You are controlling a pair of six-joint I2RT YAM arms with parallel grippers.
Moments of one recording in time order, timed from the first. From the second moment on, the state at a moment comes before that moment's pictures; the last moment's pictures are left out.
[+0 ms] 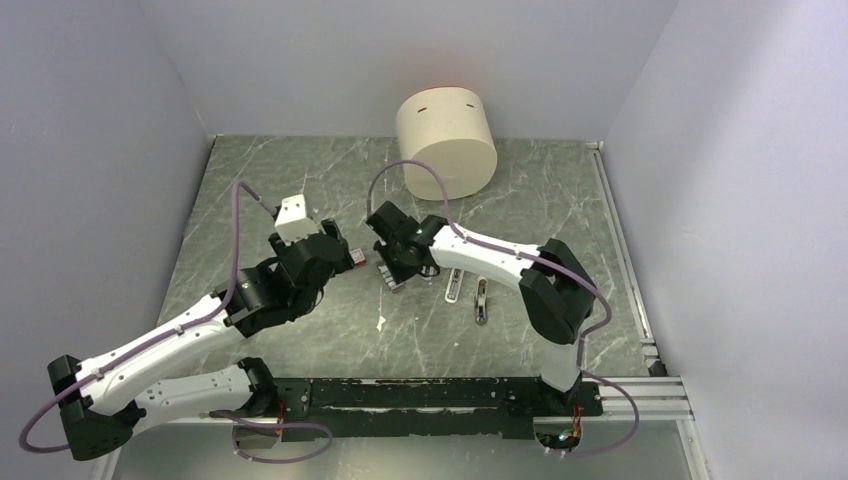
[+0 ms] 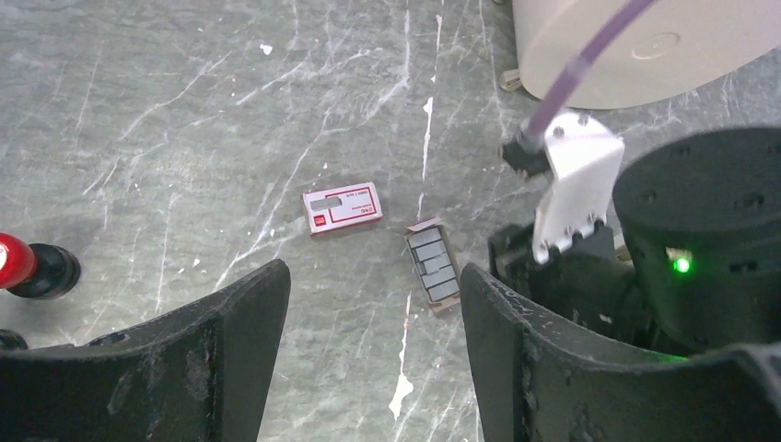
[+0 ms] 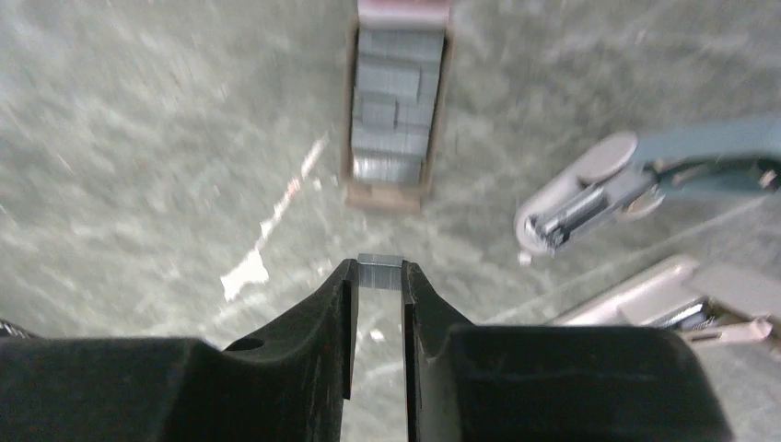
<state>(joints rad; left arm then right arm) -0.96 0.93 0.93 -0.64 -0.85 -0.85 0.93 1.89 1.44 -0.64 0.10 0.29</state>
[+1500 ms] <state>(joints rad) -0.96 0.92 0.93 -0.65 -0.87 -0.85 0.98 1.79 1.16 -0.66 0.05 0.32</state>
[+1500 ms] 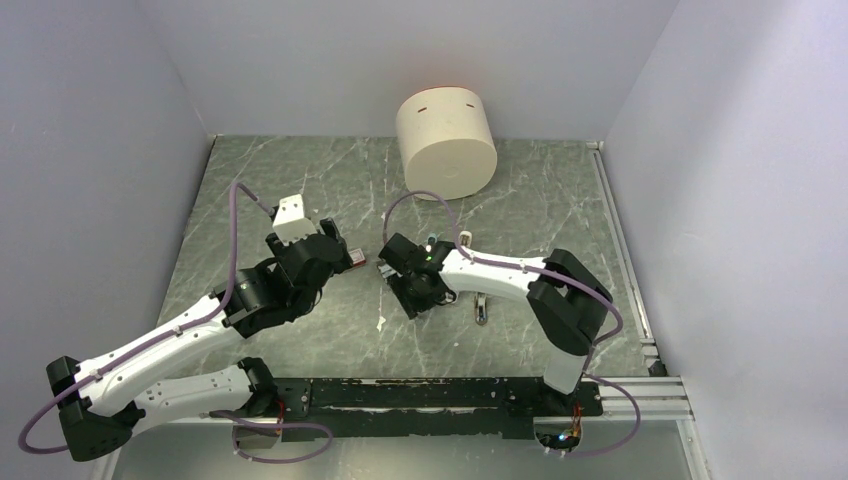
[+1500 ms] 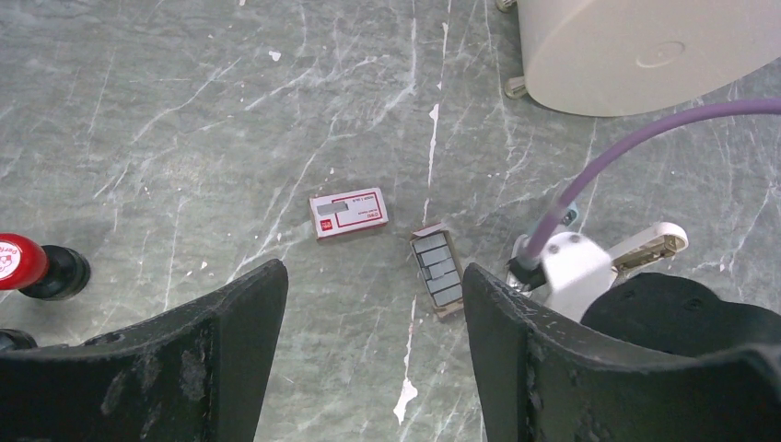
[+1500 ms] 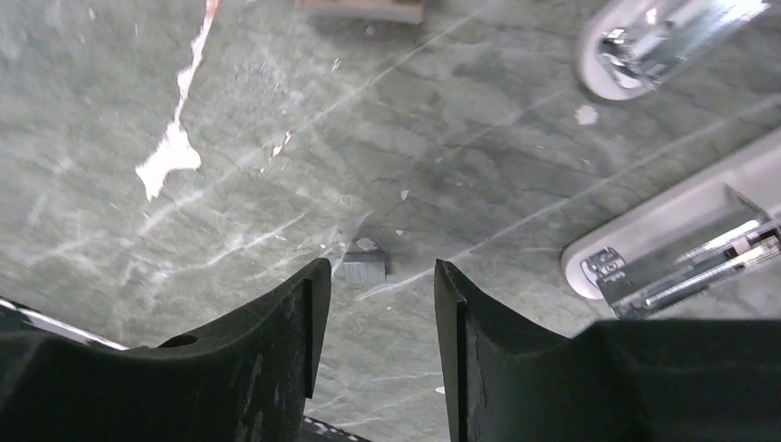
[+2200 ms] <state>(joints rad) -0.96 0.89 0.91 -0.65 -0.86 -0.85 1.02 1.77 1.14 -0.68 0.26 0.79</state>
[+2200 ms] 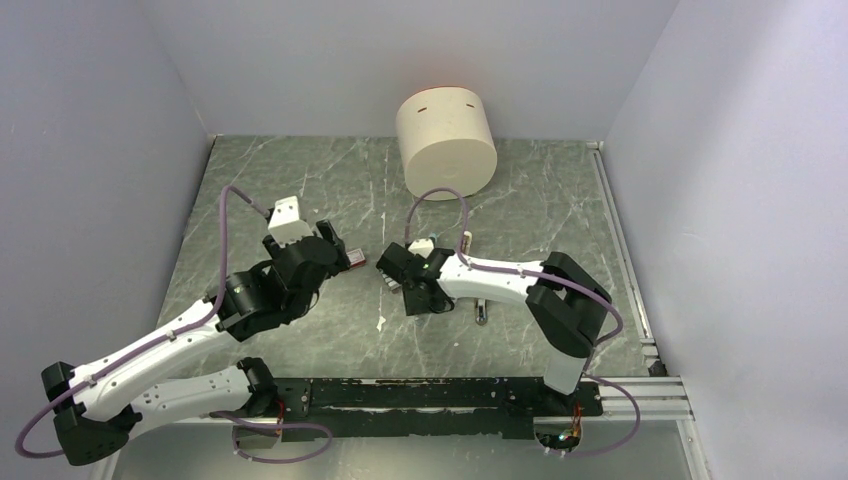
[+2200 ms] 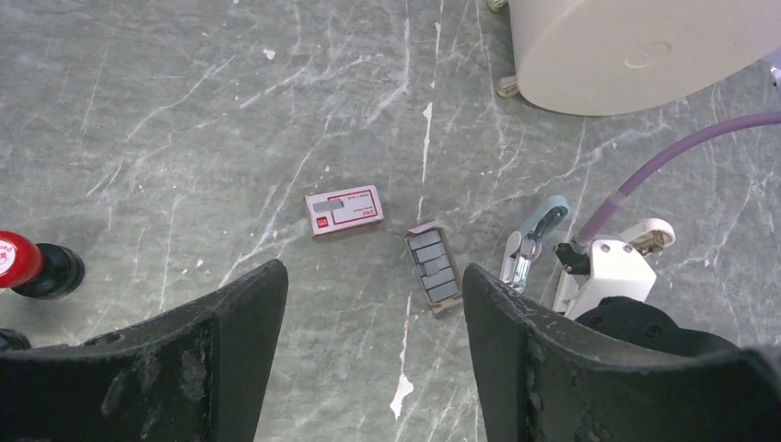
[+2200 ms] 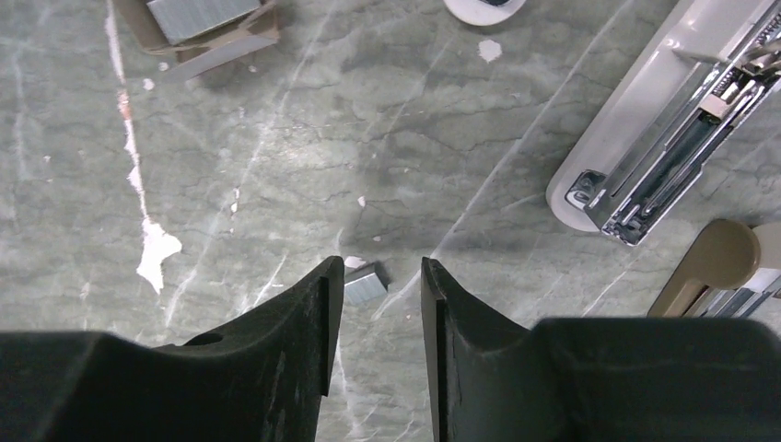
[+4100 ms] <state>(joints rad) -0.96 0.89 0.90 -0.65 -0.83 -0.87 1.09 1.72 1.03 -0.71 0.20 0.76</state>
